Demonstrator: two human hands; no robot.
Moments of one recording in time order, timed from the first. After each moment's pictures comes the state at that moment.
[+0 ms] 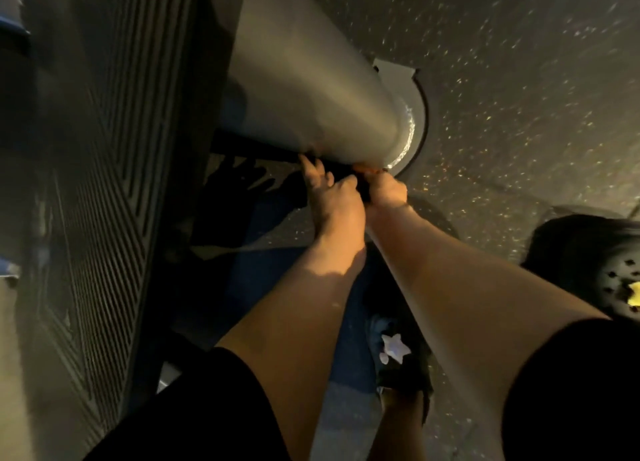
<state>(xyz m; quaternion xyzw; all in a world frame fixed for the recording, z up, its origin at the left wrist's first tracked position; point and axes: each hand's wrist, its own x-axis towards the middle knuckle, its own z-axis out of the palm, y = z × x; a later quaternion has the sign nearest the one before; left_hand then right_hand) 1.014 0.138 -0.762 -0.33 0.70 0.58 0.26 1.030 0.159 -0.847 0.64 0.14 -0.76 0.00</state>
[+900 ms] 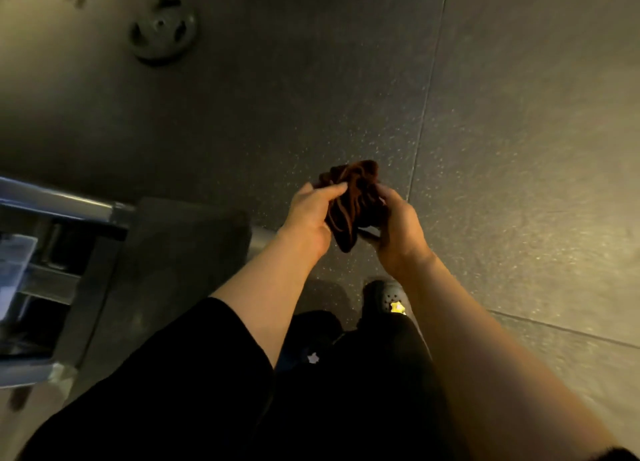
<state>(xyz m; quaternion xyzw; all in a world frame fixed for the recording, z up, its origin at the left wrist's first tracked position) 1.075 0.332 -0.295 -0.16 0.64 0.59 0.47 1.175 0.391 -0.322 0.48 0.35 -0.80 -0.10</state>
